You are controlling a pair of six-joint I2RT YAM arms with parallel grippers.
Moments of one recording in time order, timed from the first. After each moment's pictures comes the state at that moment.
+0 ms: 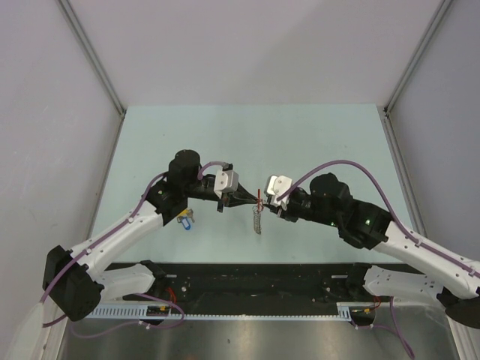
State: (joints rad) left arm -0.65 1.13 0.88 -0.02 0.98 0.37; right arm 1.02 0.92 1.00 -0.40 -0.09 -0.38
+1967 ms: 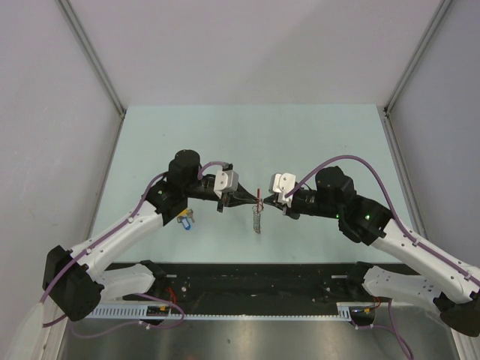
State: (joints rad) left arm -0.65 1.13 0.88 -0.02 0.98 0.37; right arm 0.88 0.92 0.96 -0.35 -0.35 -0.43
